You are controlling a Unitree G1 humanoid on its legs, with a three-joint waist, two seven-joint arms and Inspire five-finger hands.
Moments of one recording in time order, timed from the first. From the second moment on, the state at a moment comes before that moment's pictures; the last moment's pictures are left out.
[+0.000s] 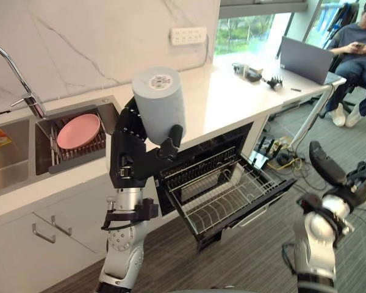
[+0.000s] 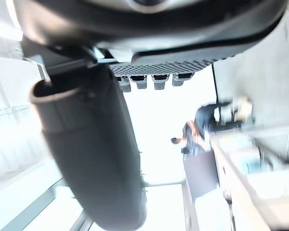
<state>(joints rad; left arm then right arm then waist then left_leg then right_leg) 0.09 0.13 -0.16 -0.24 -0.29 -0.49 0.14 0.17 -0.07 -0.32 -0.09 0.25 -0.31 -0.45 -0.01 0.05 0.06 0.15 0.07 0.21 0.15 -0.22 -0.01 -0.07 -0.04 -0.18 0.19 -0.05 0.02</state>
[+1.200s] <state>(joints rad) 0.05 0.14 -0.38 -0.12 0.16 -0.36 0.23 0.14 -0.15 0.09 -0.32 0.51 -0.23 0.14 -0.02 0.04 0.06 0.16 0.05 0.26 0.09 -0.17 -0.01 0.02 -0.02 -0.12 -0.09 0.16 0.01</state>
